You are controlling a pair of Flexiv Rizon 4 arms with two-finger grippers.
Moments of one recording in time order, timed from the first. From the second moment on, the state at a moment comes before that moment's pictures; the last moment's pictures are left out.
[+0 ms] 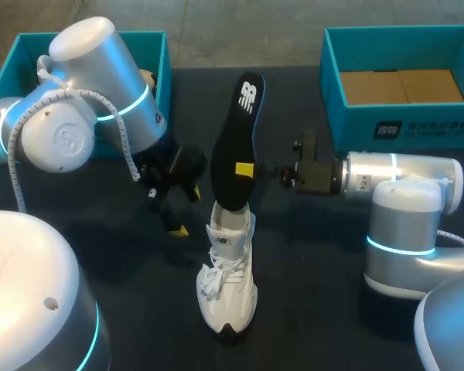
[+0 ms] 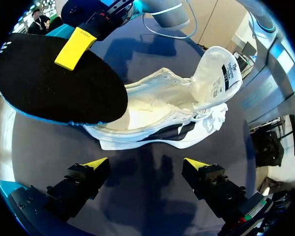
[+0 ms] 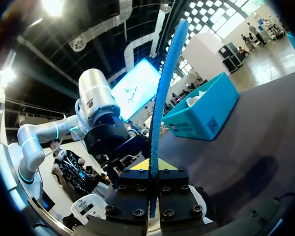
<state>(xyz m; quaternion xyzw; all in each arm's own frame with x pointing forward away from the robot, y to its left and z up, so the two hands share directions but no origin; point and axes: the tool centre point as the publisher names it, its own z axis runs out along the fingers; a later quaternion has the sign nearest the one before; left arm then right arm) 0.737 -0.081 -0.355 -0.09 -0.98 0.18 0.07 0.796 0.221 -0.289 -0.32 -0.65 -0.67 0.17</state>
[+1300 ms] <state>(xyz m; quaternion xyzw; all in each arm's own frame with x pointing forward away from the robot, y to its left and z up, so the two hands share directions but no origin) 0.737 -0.081 -0.355 -0.09 -0.98 0.18 0.07 0.776 0.249 -0.314 -0.37 -0.63 -0.66 0.19</state>
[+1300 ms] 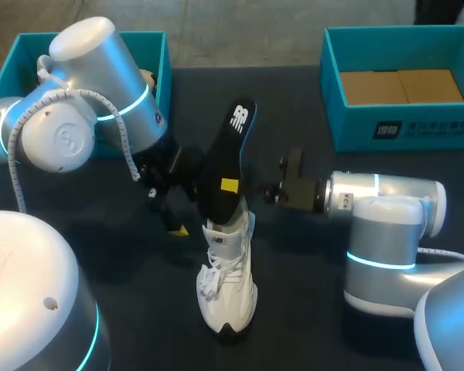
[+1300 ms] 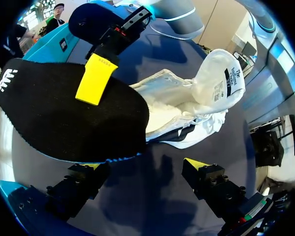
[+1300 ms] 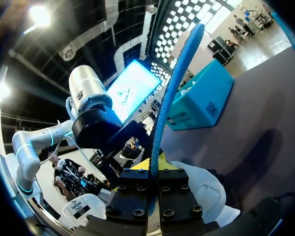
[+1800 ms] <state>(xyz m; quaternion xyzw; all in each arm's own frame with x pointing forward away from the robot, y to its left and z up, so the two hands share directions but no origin) 0.737 -0.081 -0.355 -0.09 -0.98 0.18 0.07 0.768 0.250 -0.322 -0.38 -0.62 -0.66 0.19</state>
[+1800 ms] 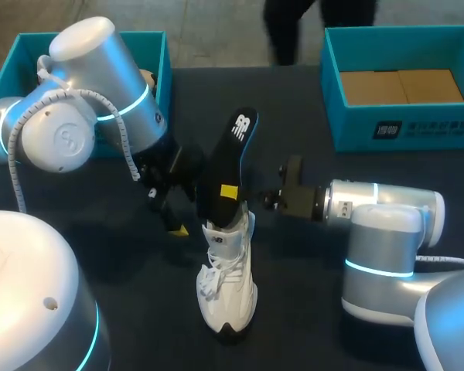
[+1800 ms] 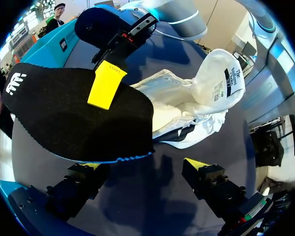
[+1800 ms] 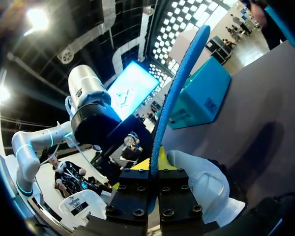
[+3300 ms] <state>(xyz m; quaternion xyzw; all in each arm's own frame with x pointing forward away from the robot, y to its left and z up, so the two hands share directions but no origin) 0.737 -0.081 -0.355 -0.09 -0.98 0.18 0.07 0.790 0.235 -0.303 -0.31 -0.67 -0.63 0.22</state>
